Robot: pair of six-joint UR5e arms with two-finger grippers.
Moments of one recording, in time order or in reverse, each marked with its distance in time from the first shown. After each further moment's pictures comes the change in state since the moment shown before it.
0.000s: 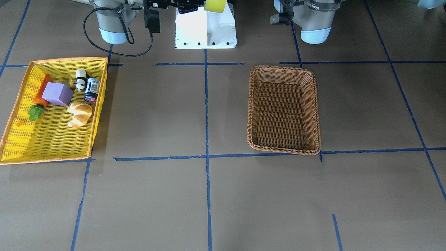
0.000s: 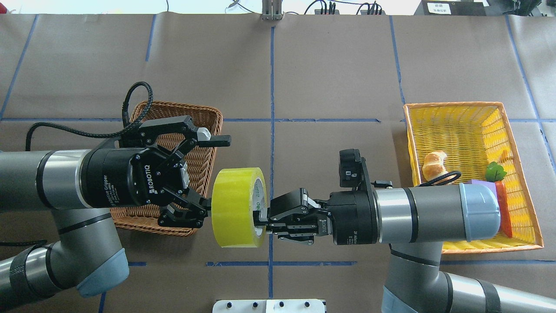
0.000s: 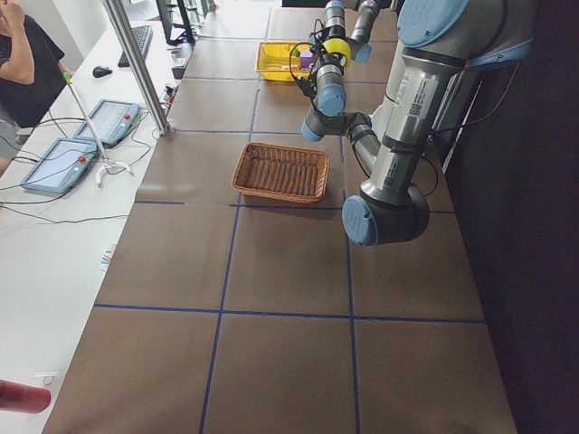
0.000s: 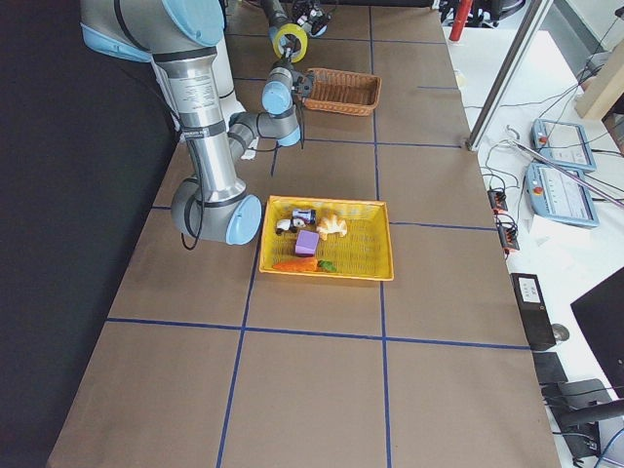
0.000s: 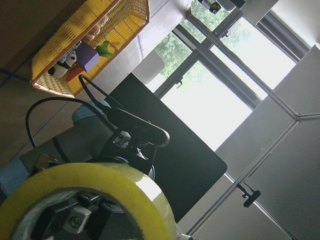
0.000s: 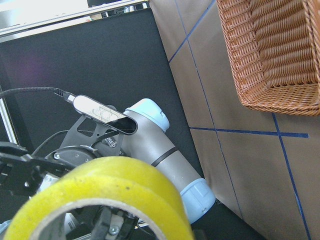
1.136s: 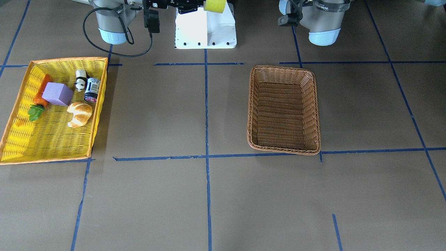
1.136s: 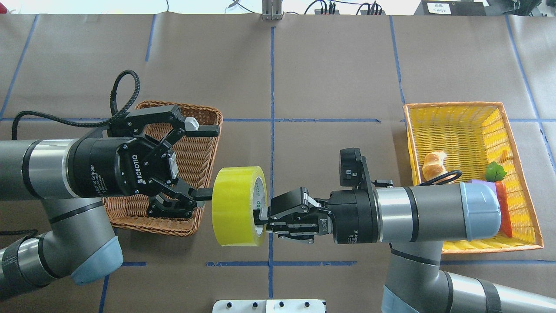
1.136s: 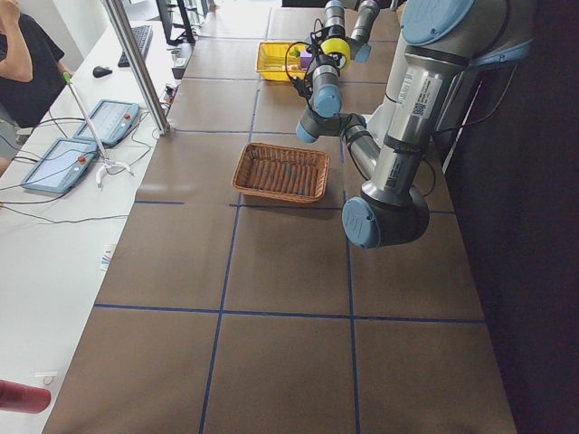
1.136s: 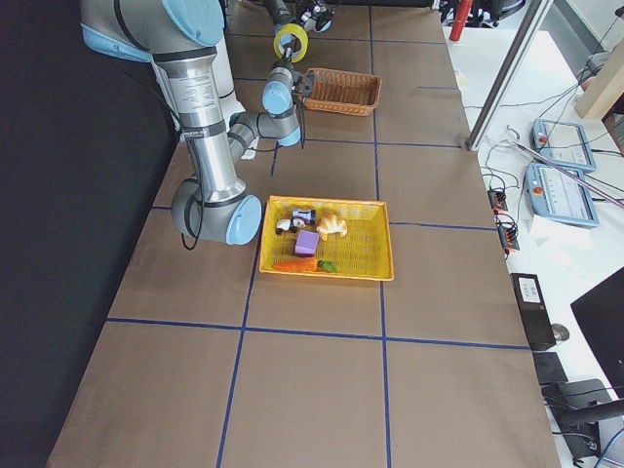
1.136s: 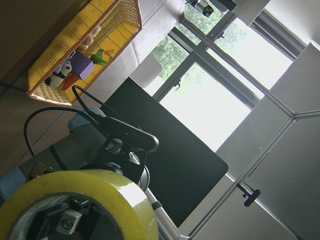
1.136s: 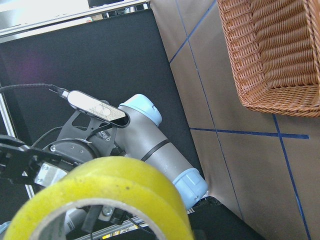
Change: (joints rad) left arm -0.044 0.011 -0.001 -0.007 -0.040 0.000; right arm 0.003 -0.001 0.001 0.000 0.000 -0.001
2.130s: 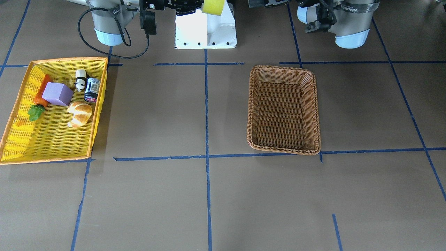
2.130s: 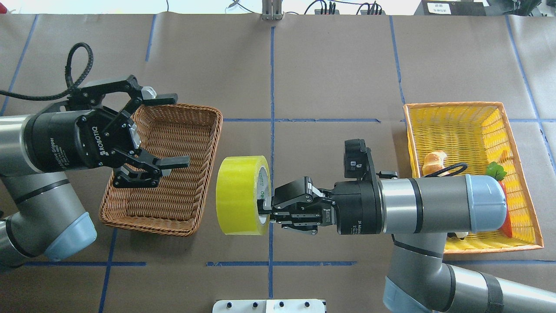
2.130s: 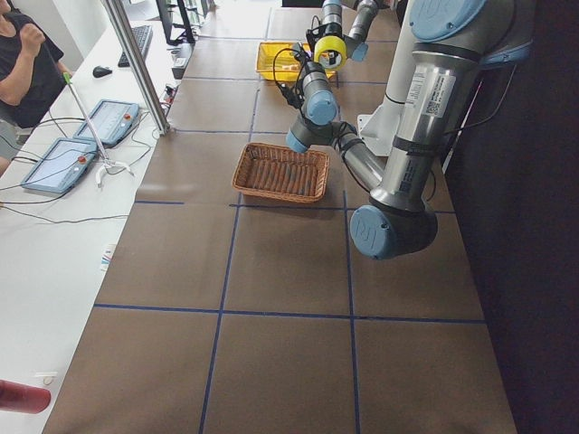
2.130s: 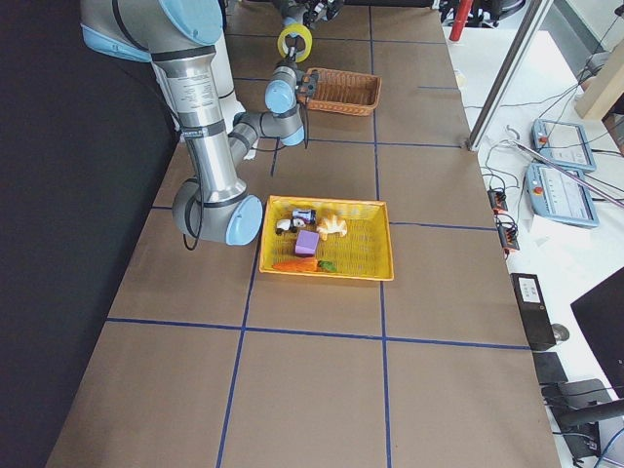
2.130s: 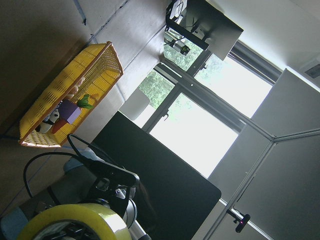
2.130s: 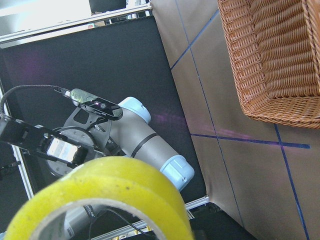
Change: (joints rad) left arm -0.097 0.065 -0.009 -0.012 -0.015 -0.008; right arm 0.028 -0.002 0.002 -0.005 0.009 0.006
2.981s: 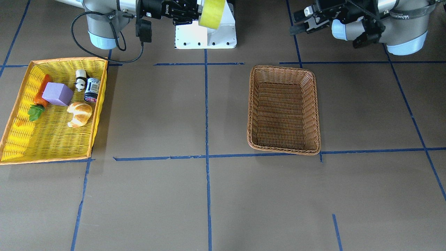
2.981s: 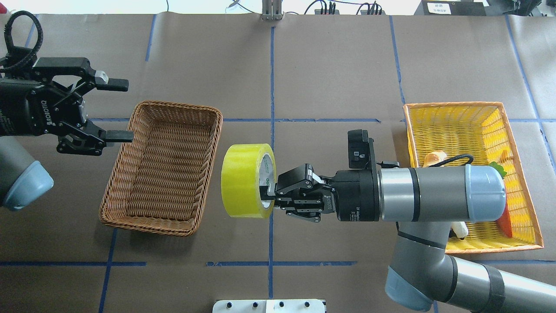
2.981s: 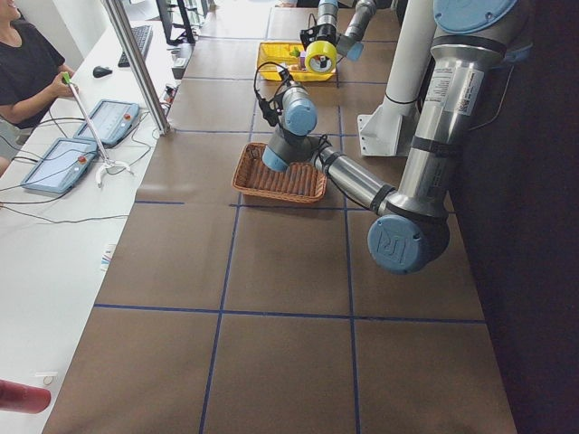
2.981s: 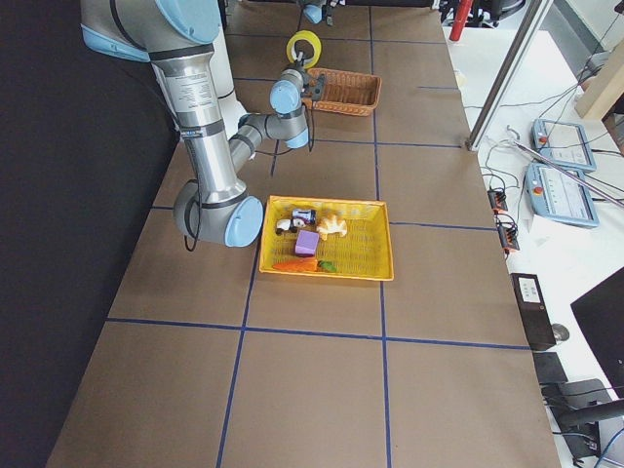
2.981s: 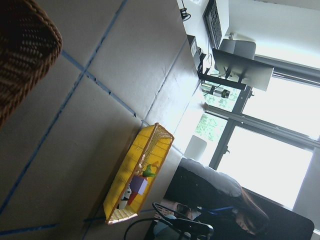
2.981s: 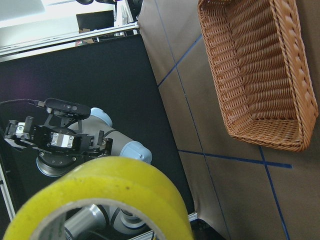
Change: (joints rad) left arm -0.233 0.068 0.031 0.031 -0.276 0.159; right arm 0.025 -0.002 -0.009 -0.052 0.003 0.002
